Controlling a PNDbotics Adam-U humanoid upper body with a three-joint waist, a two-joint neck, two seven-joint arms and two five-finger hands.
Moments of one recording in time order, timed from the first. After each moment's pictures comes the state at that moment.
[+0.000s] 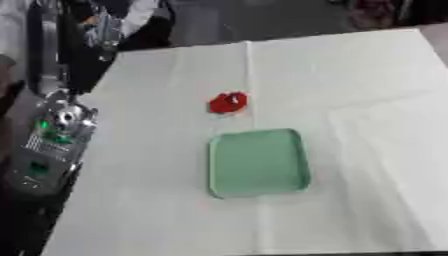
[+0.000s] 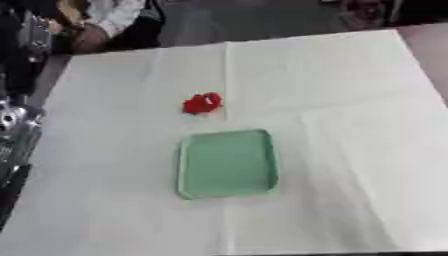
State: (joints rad) left arm -0.29 0.45 -0.07 -1.98 -0.16 -0.05 0.45; right arm -0.52 -0.53 0.03 -1.98 -0.07 -0.71 -0.31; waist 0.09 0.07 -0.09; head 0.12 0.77
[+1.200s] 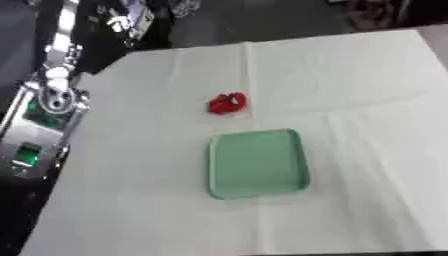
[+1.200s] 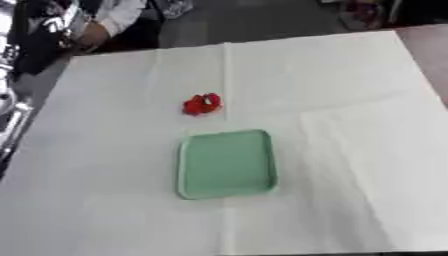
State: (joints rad) left arm -0.42 0.67 -0.10 -1.94 -0.38 0.39 0.06; right arm -0.50 -0.53 0.02 -1.98 -0.05 -0.70 -0.34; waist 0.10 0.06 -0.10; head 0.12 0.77
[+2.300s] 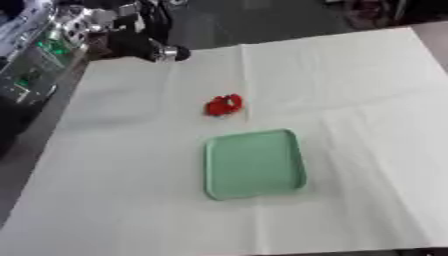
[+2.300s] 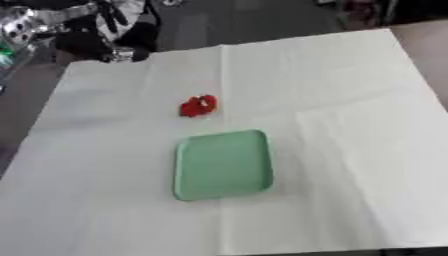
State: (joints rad) left arm -0.69 0.85 -0.32 -1.64 -0.61 0.41 -0.64; right arm -0.50 -0.53 0.03 -1.98 -0.06 -0.69 -0.33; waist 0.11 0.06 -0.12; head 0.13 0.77
